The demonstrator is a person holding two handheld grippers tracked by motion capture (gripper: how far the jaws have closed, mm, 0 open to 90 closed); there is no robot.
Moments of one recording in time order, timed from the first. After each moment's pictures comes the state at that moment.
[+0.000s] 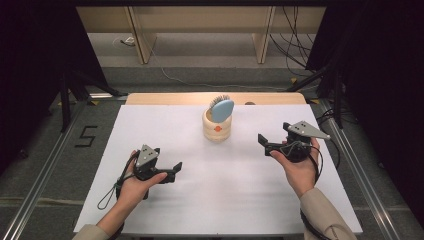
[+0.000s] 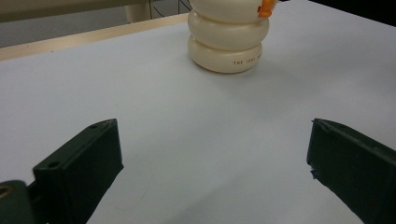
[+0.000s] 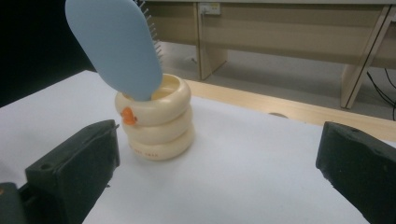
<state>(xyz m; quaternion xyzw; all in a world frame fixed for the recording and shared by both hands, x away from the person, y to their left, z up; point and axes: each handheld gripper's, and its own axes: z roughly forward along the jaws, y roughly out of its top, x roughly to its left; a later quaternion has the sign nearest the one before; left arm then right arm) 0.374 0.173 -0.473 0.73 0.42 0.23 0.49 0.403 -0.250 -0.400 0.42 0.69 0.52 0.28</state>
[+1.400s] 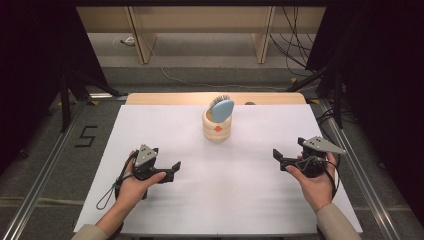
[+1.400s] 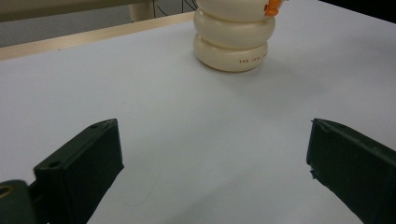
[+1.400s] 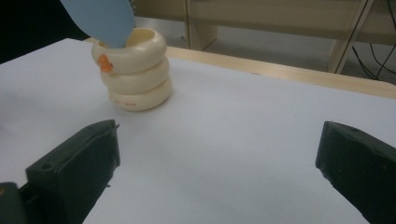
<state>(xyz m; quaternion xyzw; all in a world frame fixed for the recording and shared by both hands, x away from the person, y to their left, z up) 0.374 0.177 -0.473 0.73 0.42 0.23 0.48 0.375 -0.291 -0.423 0.44 0.71 0.48 0.28</state>
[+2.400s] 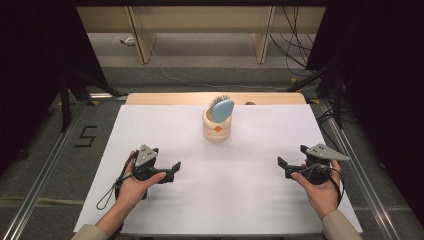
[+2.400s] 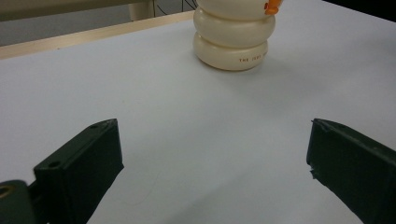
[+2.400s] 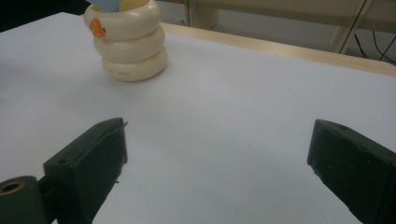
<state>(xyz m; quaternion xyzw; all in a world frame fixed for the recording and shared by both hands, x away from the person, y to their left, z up) 0.374 0.177 -0.473 0.73 0.42 0.23 0.48 0.364 -0.306 -0.439 0.44 0.73 0.45 0.27</state>
